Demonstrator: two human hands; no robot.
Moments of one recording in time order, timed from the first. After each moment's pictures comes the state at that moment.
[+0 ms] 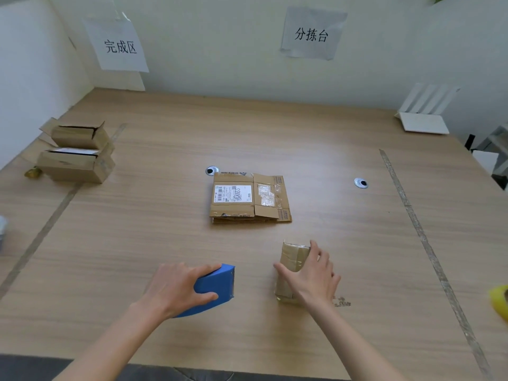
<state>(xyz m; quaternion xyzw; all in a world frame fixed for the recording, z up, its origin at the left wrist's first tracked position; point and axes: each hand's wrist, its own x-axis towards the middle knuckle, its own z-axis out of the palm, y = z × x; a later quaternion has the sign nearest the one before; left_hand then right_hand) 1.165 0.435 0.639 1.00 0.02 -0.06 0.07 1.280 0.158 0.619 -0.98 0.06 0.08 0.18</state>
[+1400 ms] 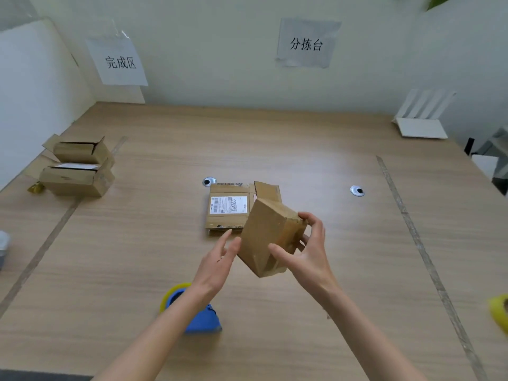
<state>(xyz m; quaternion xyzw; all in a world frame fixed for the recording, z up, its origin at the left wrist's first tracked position) 1.238 0.356 0.670 0.76 0.23 -0.03 0.60 1.299 0.152 0.713 -0.76 -0.10 0.10 0.63</state>
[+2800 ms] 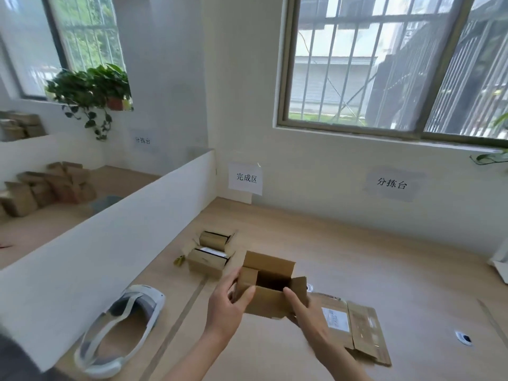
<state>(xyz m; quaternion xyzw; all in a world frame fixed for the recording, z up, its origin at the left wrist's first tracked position) 1.098 0.612 0.870 0.74 0.21 0.29 0.57 1.213 0.446 0.864 -0.73 -0.12 0.25 0.63</state>
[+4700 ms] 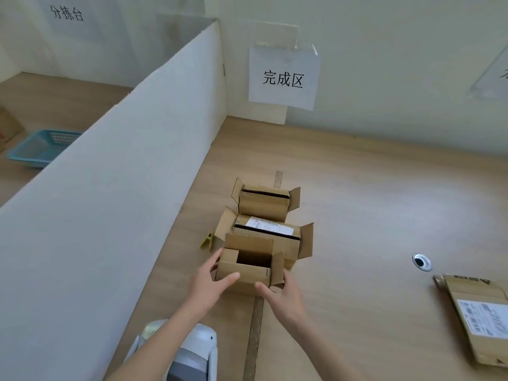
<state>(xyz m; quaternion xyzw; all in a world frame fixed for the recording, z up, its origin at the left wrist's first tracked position) 1.219 1.087 0.572 0.77 0.32 0.02 0.55 1.294 0.889 0.588 -0.84 -0.04 0.26 0.48</state>
